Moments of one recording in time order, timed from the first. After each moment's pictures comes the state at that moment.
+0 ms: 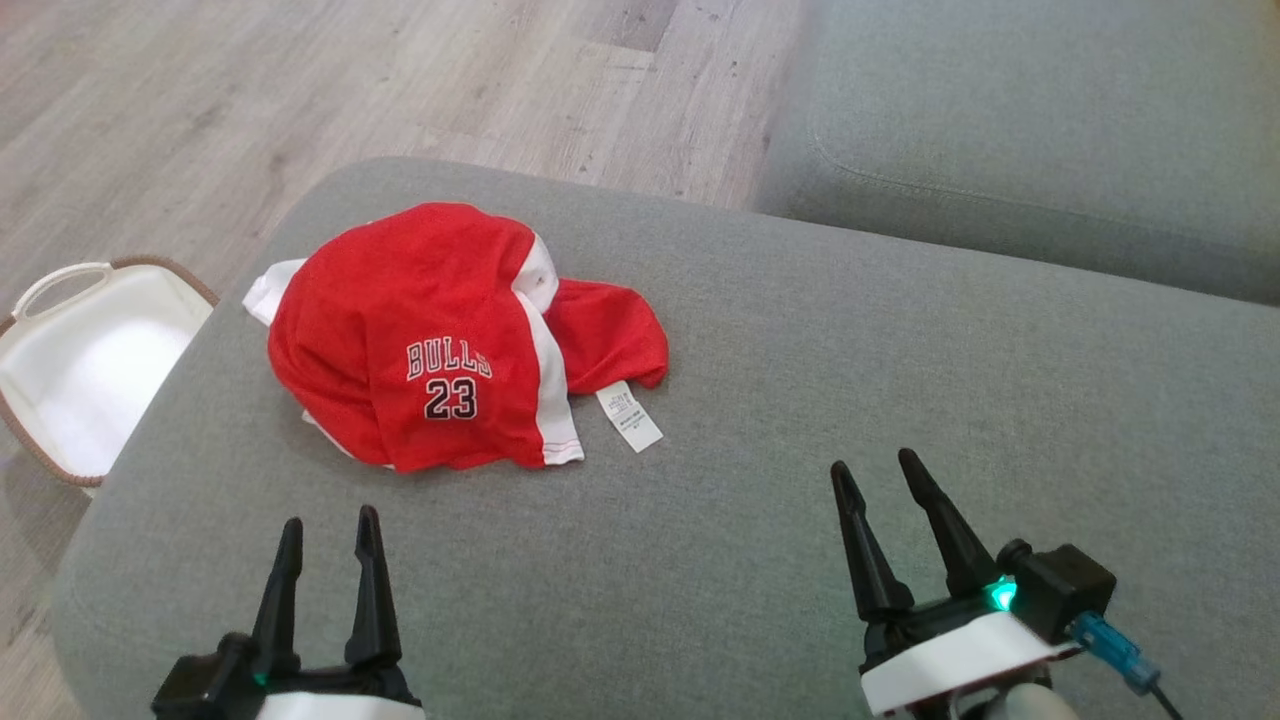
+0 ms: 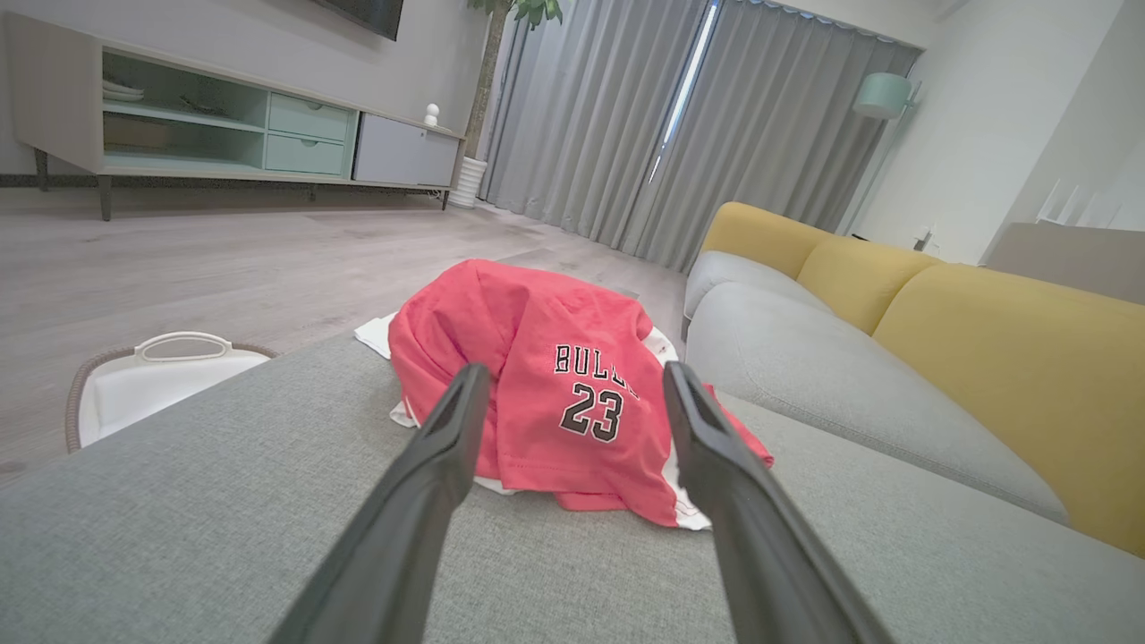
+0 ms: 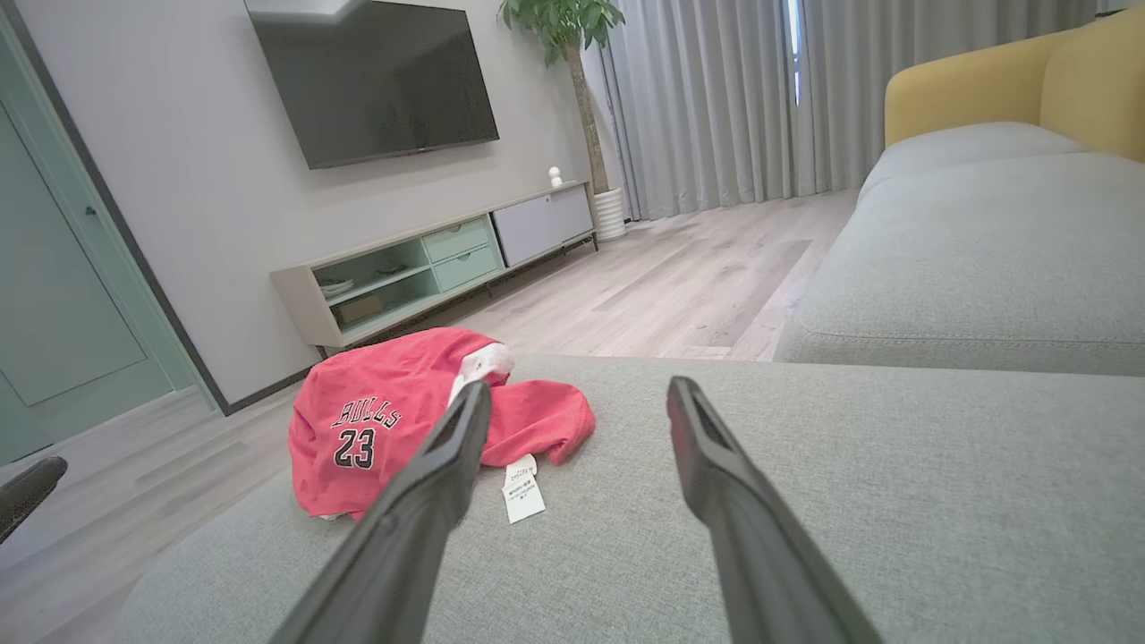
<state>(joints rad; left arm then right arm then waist) 0.11 0.05 -0.09 0.16 -0.35 -0.10 -0.25 0.04 -0.04 0.30 0.20 0.31 0.12 -0.25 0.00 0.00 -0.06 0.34</state>
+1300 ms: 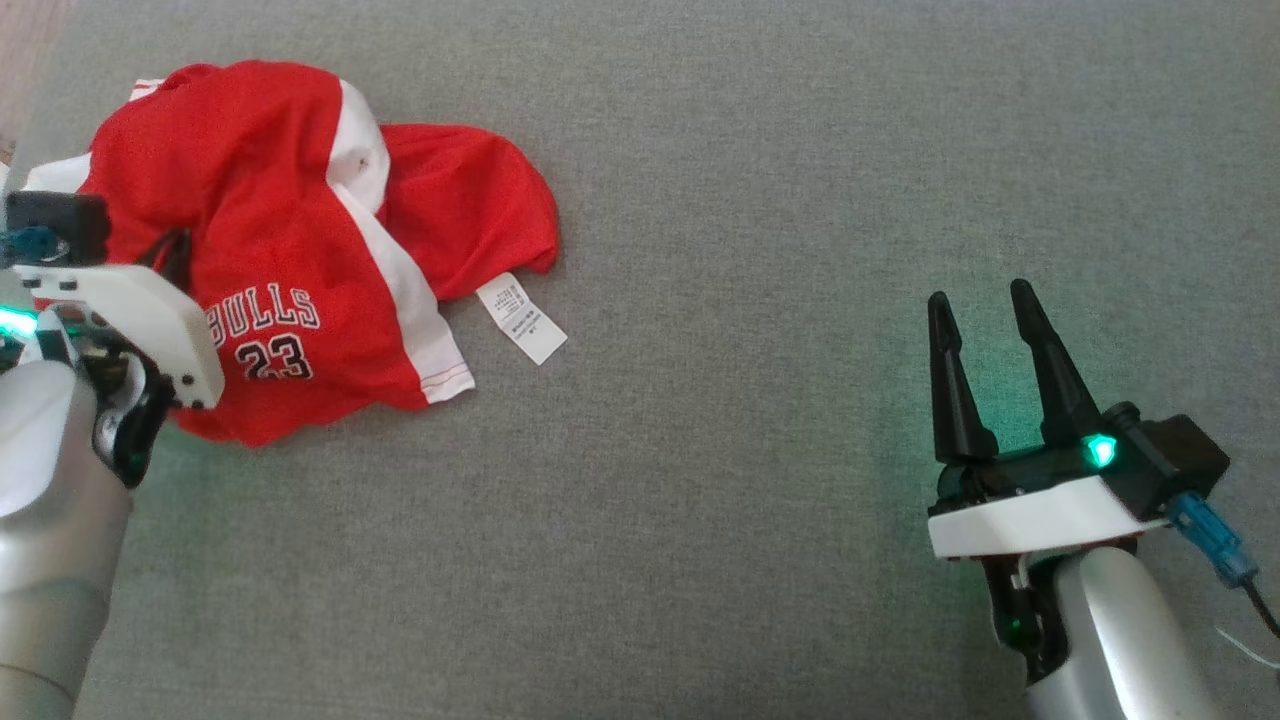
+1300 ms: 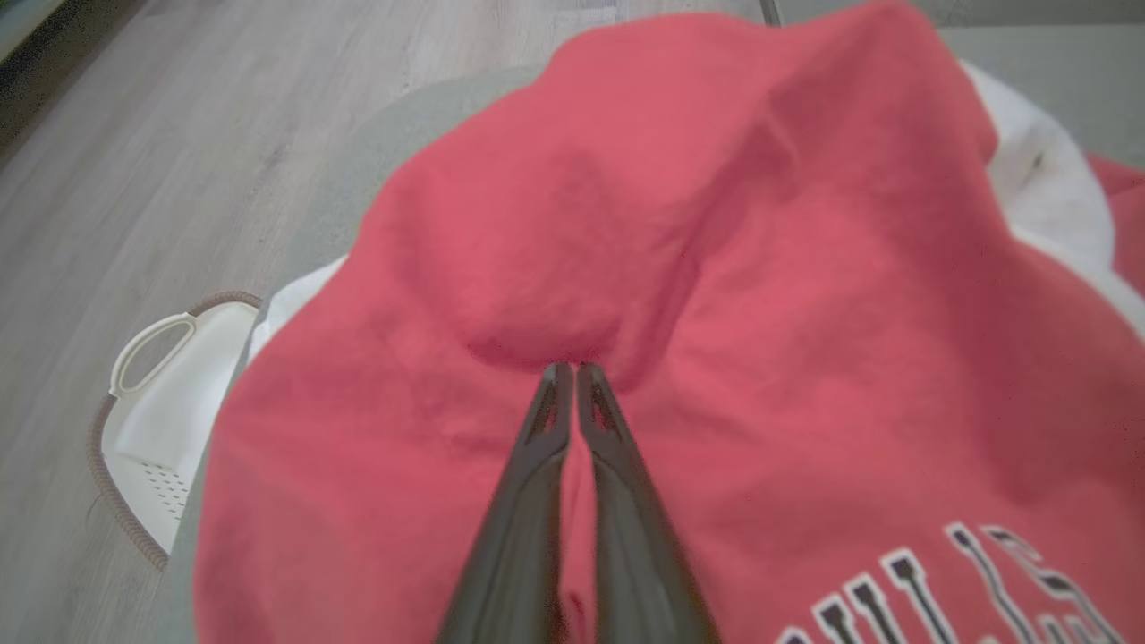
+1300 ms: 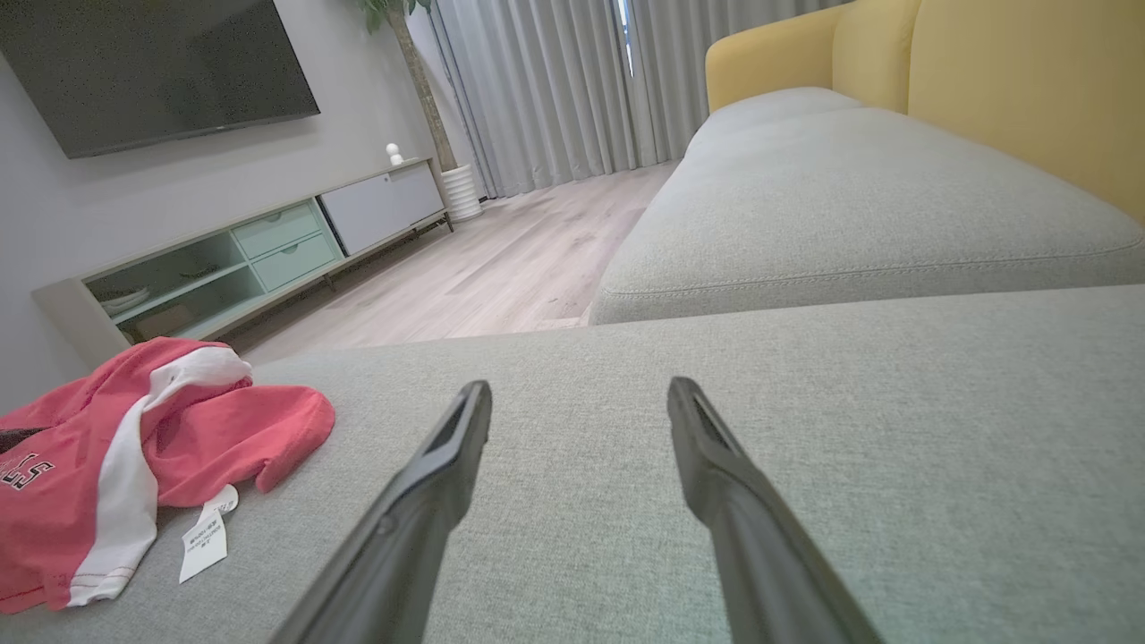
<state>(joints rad) -0.76 0.44 -0.42 0.83 -0.52 -0.13 0.23 -0.14 -0.05 0.13 0.14 0.20 0.12 -0.25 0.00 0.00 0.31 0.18</state>
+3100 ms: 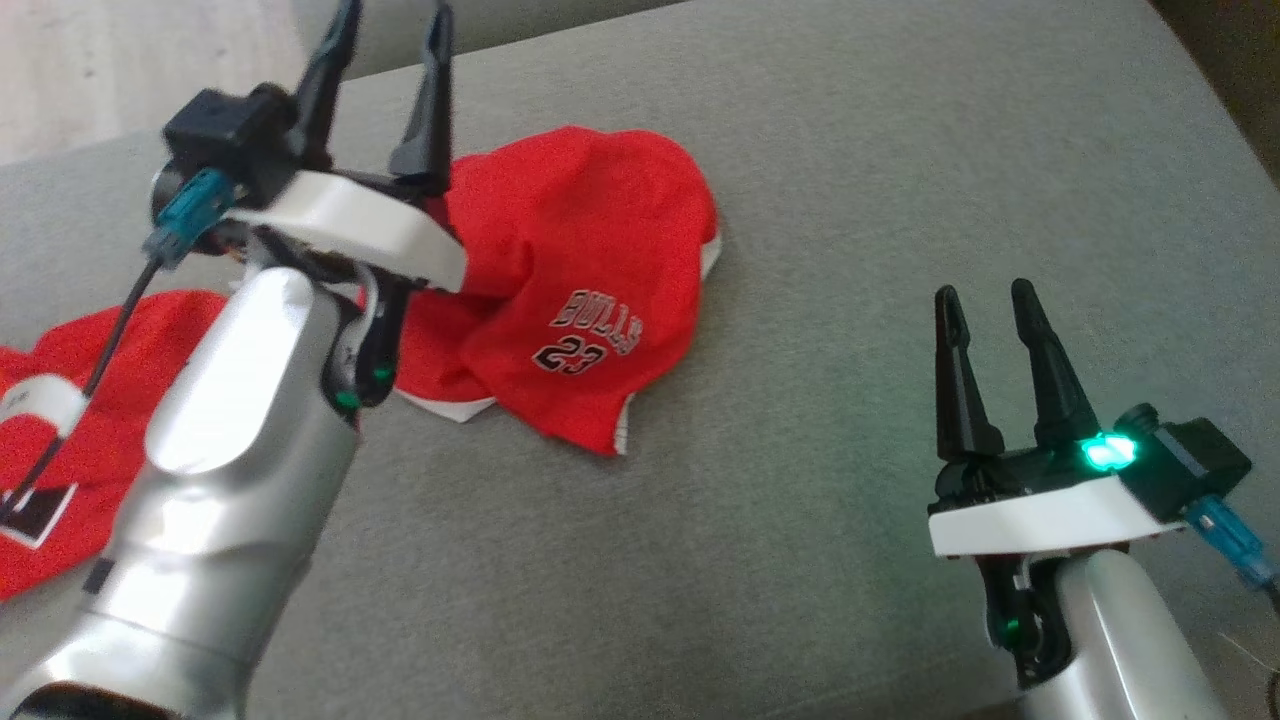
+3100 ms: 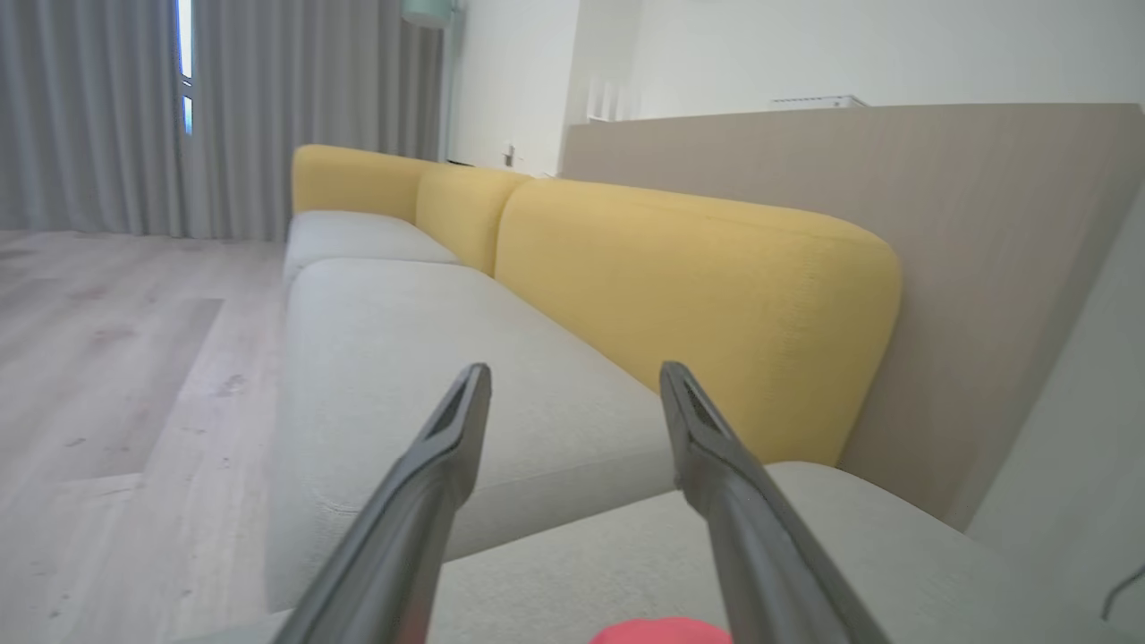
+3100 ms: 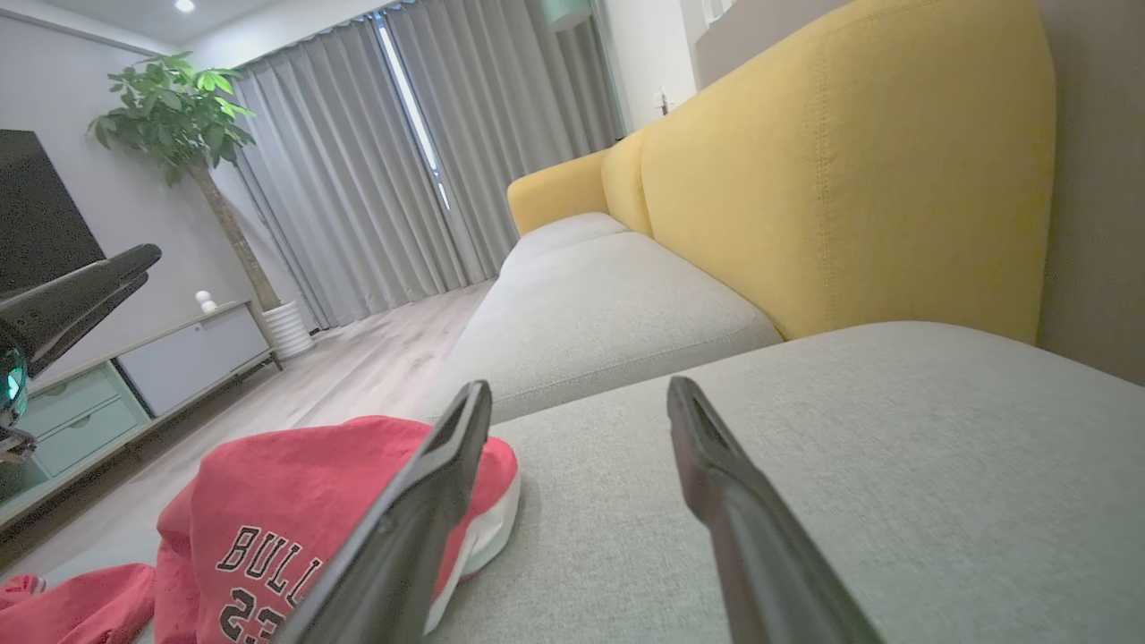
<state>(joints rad) -0.79 0.21 -0.51 0.44 -0.61 0.02 -0.09 -0.14 -0.05 0.16 0.12 0.34 0.12 -0.25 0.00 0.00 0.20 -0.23</state>
